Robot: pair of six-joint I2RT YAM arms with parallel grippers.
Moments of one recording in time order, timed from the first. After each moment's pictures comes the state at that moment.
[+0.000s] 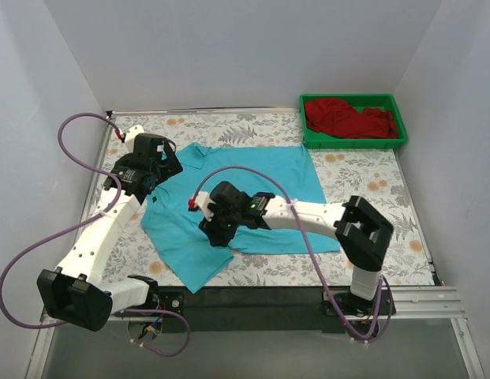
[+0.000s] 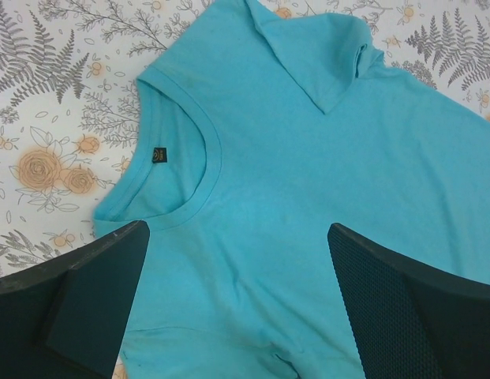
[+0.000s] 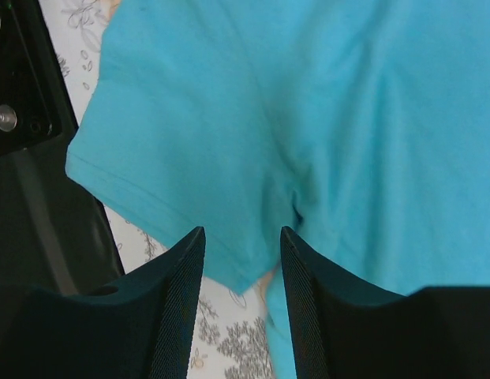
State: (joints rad) left arm -0.28 1.20 1.17 -0.74 -0.43 -0.62; right arm 1.09 1.76 1.26 -0.34 -0.28 -0.01
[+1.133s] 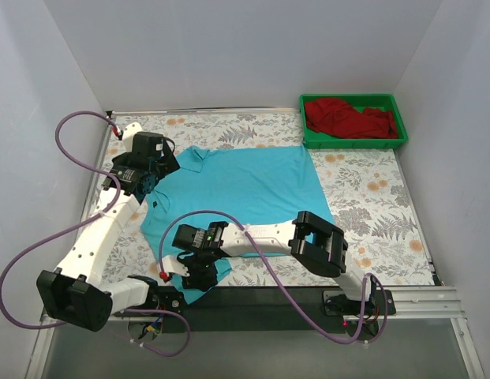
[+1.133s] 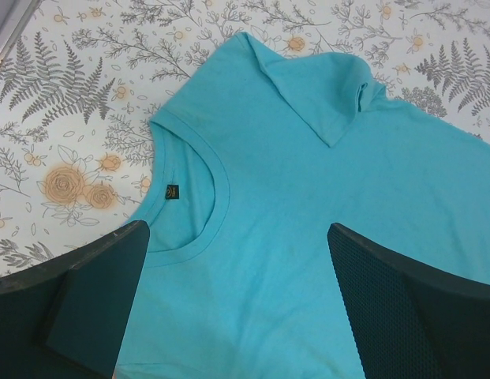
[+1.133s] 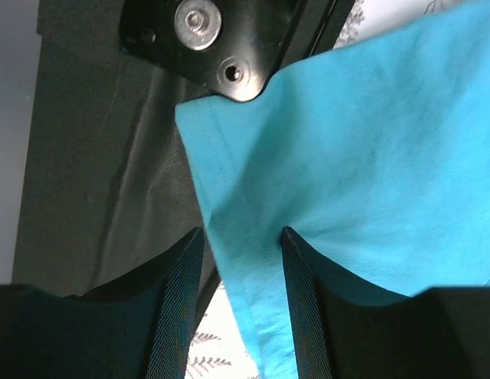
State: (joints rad) left arm -0.28 1.19 1.19 -0.73 -0.50 -0.60; right arm 1.37 2.12 1.60 -0.65 -0.47 -0.50
